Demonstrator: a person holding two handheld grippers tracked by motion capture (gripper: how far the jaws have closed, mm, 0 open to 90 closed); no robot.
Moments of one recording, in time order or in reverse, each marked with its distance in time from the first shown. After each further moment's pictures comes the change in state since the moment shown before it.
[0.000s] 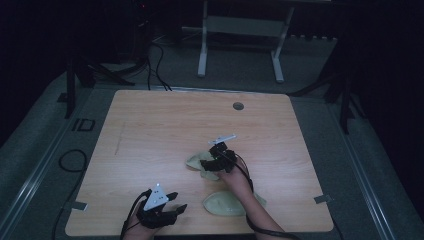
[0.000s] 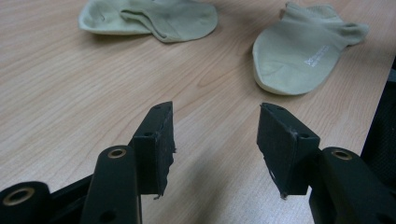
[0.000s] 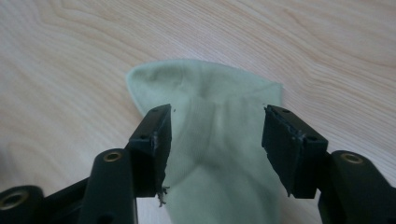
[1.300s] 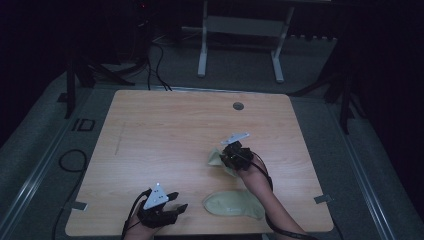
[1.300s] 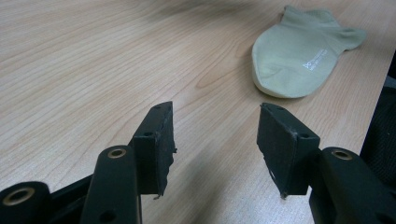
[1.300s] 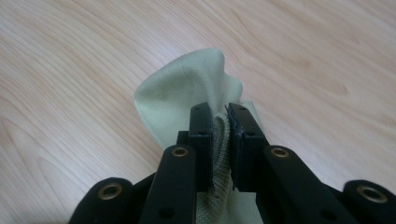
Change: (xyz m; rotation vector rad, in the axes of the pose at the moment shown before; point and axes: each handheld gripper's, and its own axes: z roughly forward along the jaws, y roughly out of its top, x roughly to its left) left arm 0.002 0.000 0.003 -0.007 -0.014 -0.025; right arm -0.020 -0.007 -0.051 0.017 -0.101 -0.140
